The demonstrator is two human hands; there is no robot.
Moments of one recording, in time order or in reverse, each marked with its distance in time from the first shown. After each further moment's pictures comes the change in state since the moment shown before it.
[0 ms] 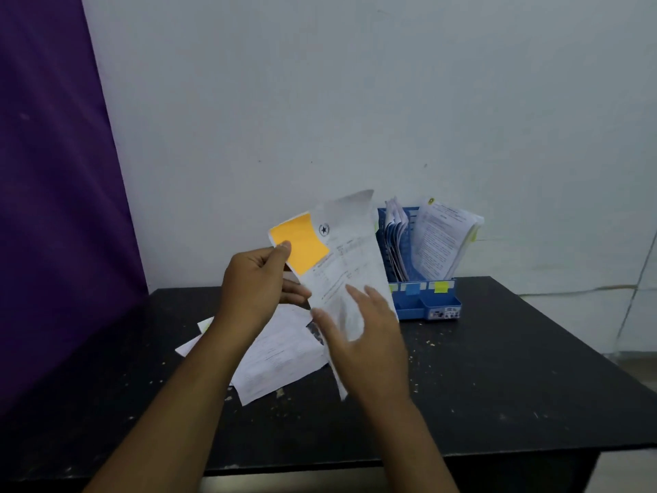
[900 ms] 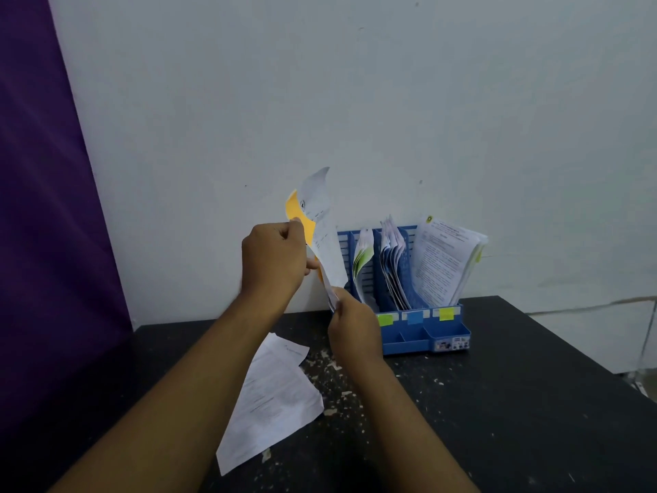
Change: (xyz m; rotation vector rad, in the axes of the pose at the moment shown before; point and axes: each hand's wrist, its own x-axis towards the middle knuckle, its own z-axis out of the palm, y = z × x) left_hand 0.096 0.029 0.071 0.310 0.165 0.244; right_hand 0.143 0.039 0.062 -0.123 -0.142 -0.003
